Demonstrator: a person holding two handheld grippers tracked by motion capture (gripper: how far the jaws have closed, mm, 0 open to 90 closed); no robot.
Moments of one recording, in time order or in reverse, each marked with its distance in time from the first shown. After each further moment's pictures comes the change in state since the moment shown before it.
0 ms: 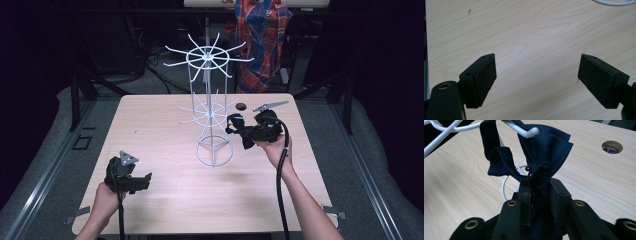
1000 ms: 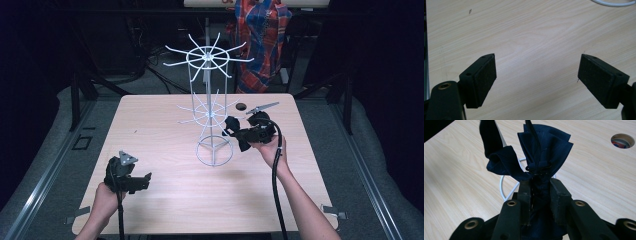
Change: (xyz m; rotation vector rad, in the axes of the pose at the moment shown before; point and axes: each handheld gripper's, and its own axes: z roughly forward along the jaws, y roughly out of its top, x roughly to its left) left arm 0.001 0.000 0.000 -0.004 0.000 -0.005; right arm 0.002 -0.001 0.022 0.064 0.004 -0.024
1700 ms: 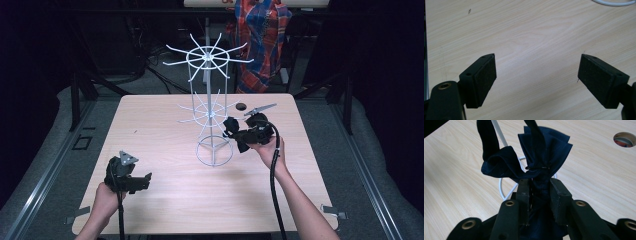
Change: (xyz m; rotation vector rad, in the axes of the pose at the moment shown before) left arm 0.000 0.000 0.001 0.002 -0.001 0.003; right arm 0.002 -0.002 0.007 0.009 -0.008 -0.006
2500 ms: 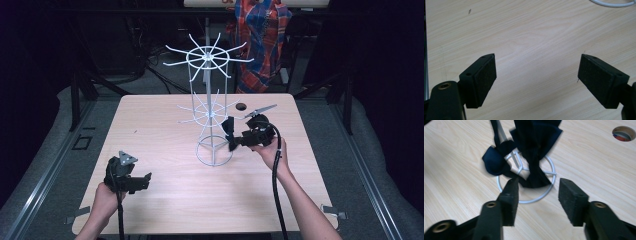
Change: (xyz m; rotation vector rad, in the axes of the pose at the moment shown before) left arm 0.000 0.000 -0.001 -0.005 -0.004 -0.003; right arm 0.000 -0.004 -0.003 0.031 -0.018 -0.012
